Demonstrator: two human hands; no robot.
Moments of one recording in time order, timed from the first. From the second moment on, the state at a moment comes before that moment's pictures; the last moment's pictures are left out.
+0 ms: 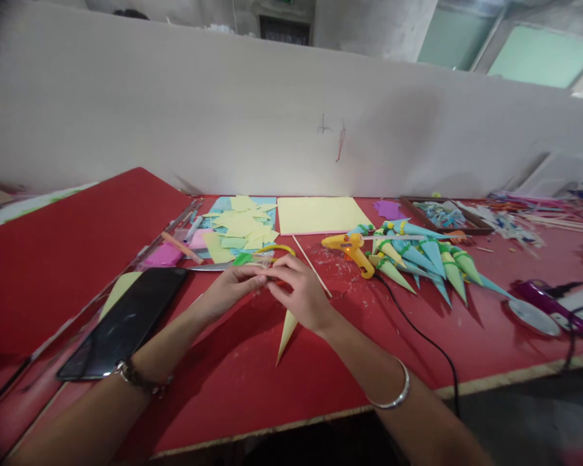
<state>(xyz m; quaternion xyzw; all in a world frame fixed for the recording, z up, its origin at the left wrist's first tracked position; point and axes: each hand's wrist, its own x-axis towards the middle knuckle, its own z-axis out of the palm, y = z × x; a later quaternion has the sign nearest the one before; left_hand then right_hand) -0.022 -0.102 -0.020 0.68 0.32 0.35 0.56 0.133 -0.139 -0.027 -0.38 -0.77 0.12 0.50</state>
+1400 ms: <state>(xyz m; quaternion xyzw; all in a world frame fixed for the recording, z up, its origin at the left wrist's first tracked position) -0.025 -0.097 -0.025 0.58 0.33 0.42 0.61 0.141 -0.134 -0.027 -0.44 -0.68 0.10 0.58</state>
